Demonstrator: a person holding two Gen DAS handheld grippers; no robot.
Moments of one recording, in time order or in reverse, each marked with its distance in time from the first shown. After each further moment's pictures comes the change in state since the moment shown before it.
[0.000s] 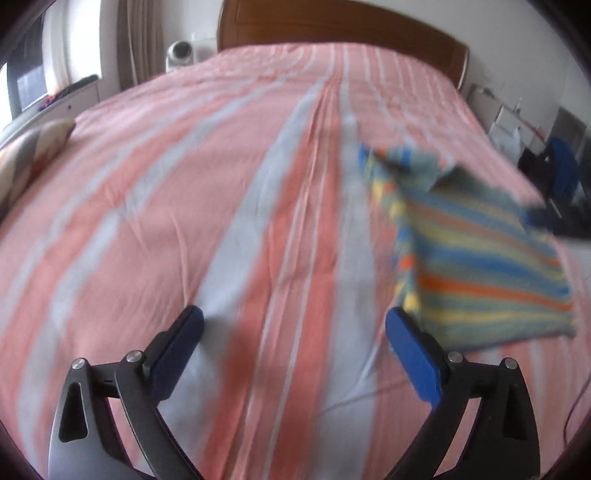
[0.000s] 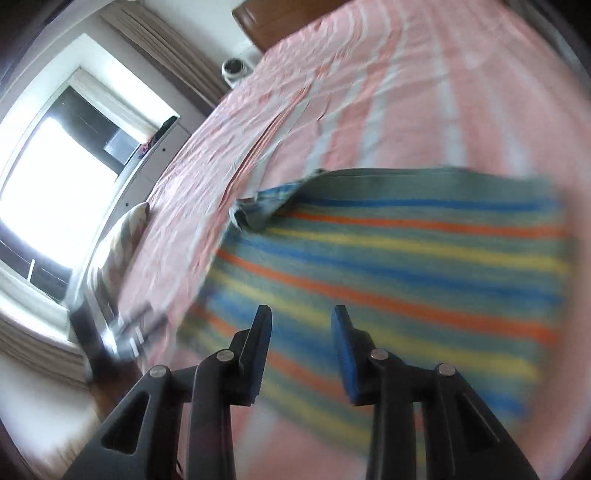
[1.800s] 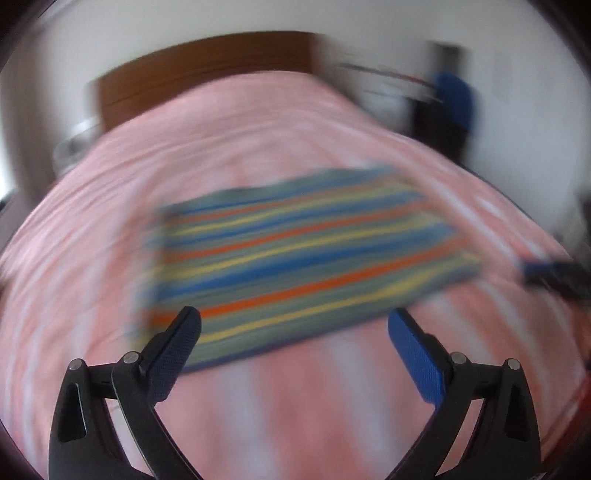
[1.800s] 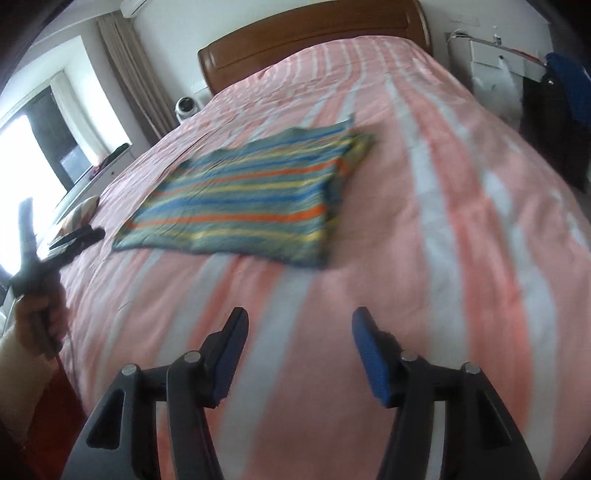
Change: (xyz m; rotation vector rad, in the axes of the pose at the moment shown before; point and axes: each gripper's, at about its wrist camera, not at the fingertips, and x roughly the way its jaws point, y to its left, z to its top) left arm -0.075 -0.204 -0.024 0.486 -0.111 -0.287; right arm -0.167 -0.096 -0.240 -0.006 -0.314 -0.307
